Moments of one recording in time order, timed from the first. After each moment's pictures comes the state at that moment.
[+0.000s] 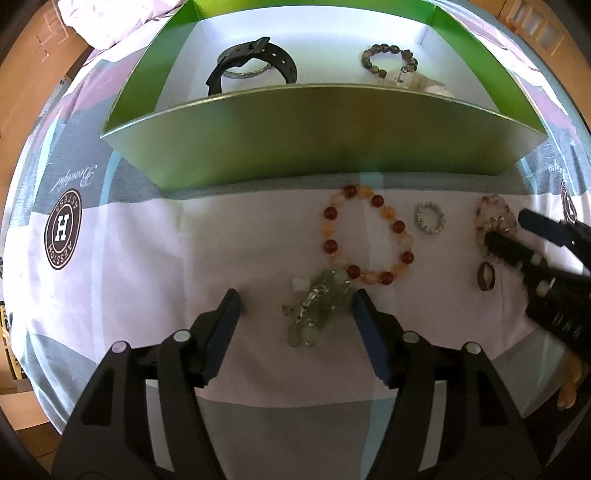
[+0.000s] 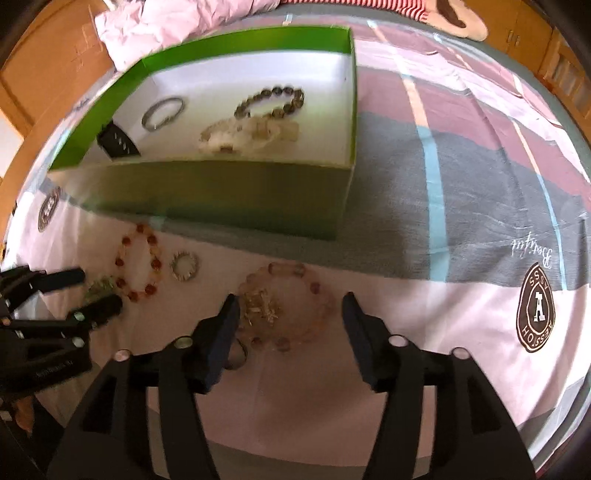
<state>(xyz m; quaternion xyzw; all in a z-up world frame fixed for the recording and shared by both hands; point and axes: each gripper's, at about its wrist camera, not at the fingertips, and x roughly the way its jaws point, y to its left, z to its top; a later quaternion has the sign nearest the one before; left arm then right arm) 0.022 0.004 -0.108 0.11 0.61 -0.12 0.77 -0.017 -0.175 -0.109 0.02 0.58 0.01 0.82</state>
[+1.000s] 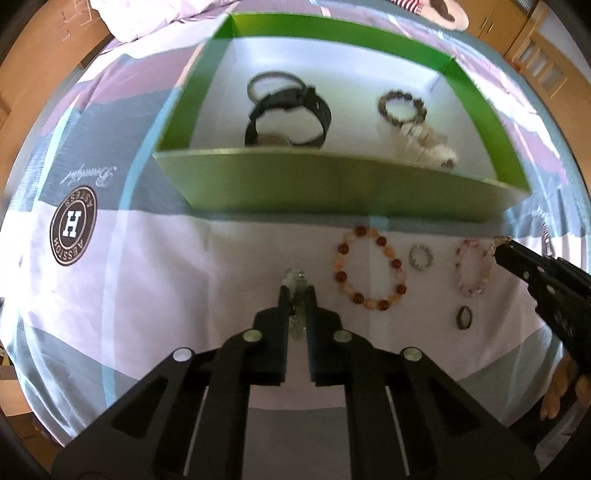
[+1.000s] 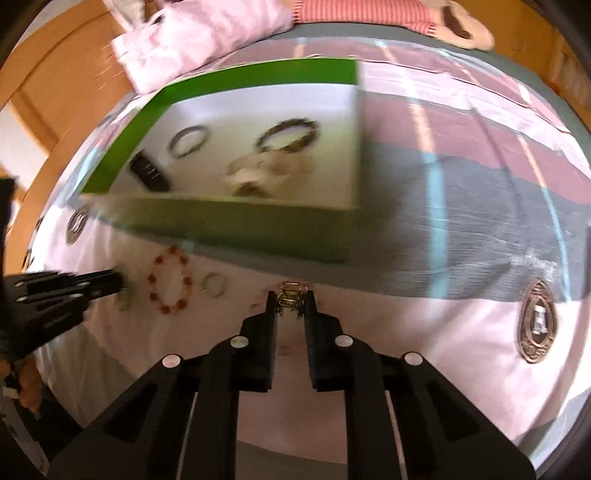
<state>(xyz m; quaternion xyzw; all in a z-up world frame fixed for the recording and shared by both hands) 0.038 0.039 -0.079 0.04 0.59 -0.12 0.79 -0.017 -0.204 -0.081 0.08 0.53 0.01 0.84</state>
